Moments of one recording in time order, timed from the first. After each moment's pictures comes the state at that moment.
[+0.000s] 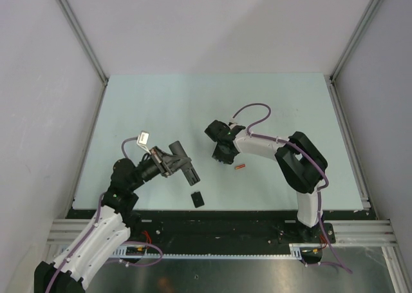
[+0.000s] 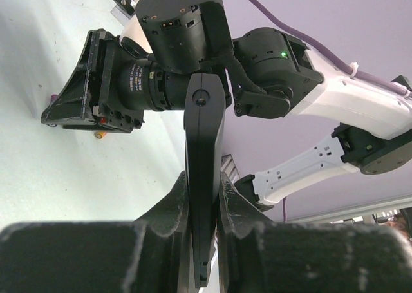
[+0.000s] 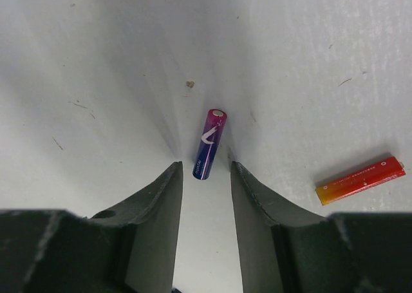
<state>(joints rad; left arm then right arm) -0.40 0.52 0.26 0.28 0.52 -1.07 0.82 1.95 1.33 -0.61 0.25 1.16</state>
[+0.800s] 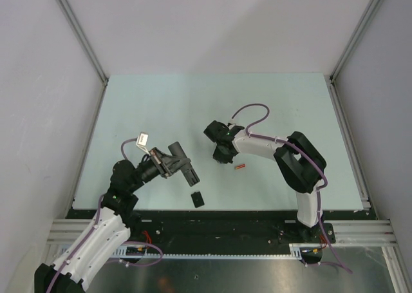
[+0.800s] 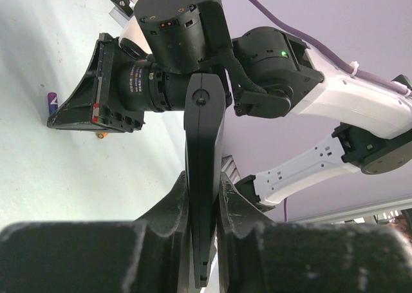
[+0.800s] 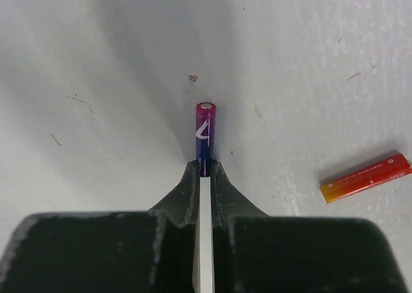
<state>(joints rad) -0.40 0.50 0.24 0.27 0.51 -1.07 0.83 1.96 1.34 -0.62 0.24 1.16</state>
